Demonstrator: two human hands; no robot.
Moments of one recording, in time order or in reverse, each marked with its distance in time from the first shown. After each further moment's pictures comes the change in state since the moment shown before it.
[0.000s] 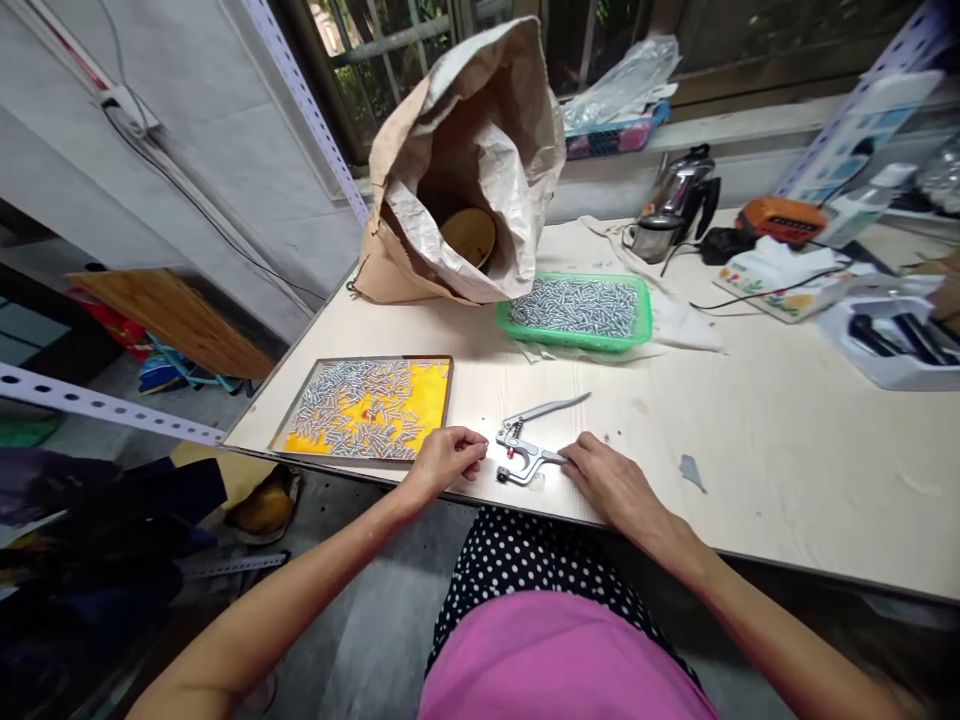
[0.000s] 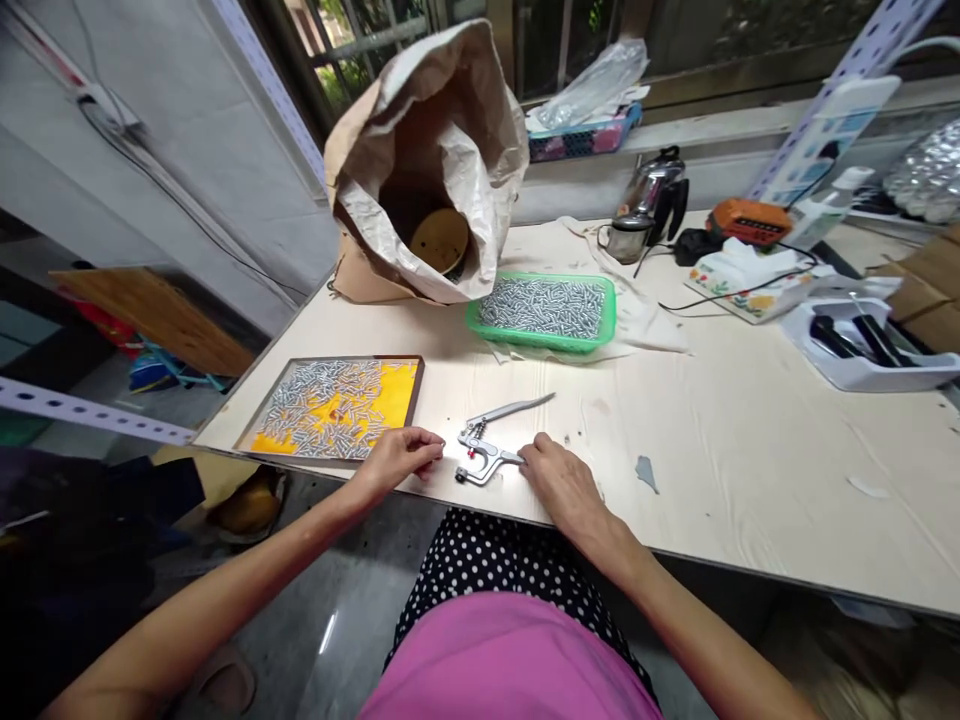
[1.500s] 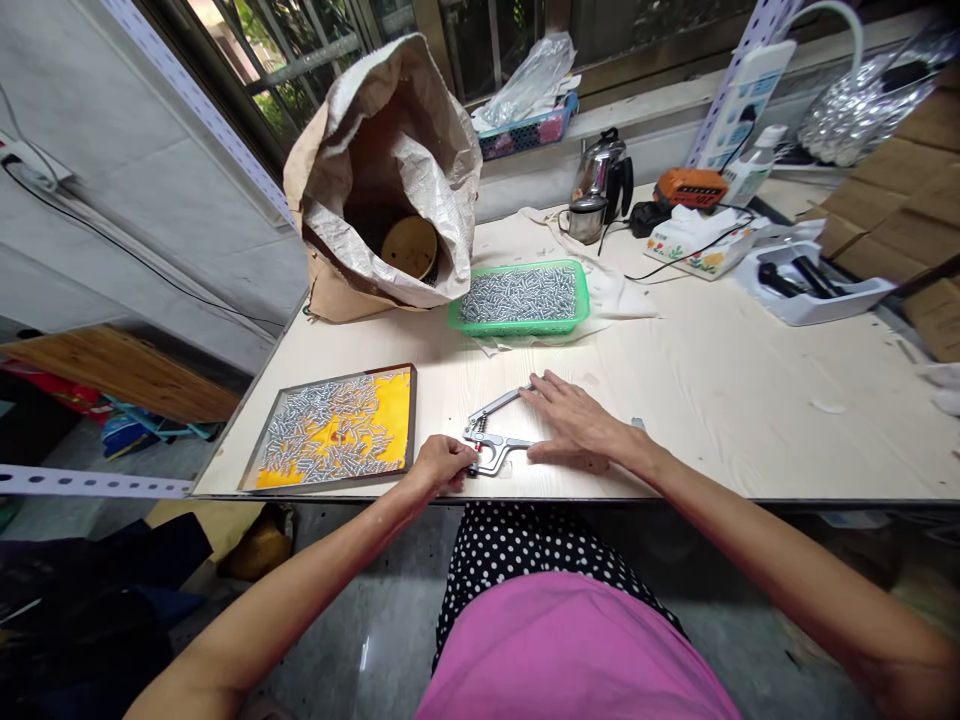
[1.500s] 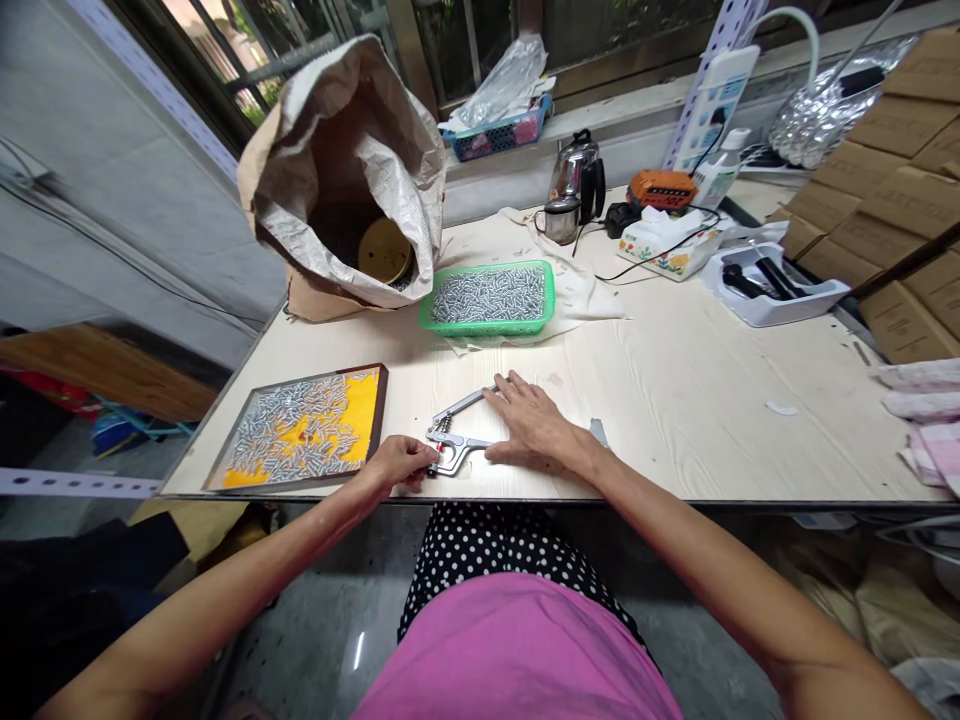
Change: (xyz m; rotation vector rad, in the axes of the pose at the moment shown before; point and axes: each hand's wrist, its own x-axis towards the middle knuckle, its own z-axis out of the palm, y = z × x) left_hand 0.032 -0.015 0.037 0.143 -0.117 -0.176; right_hand 0.028 0.047 -0.019 -0.024 -0.008 -0.114
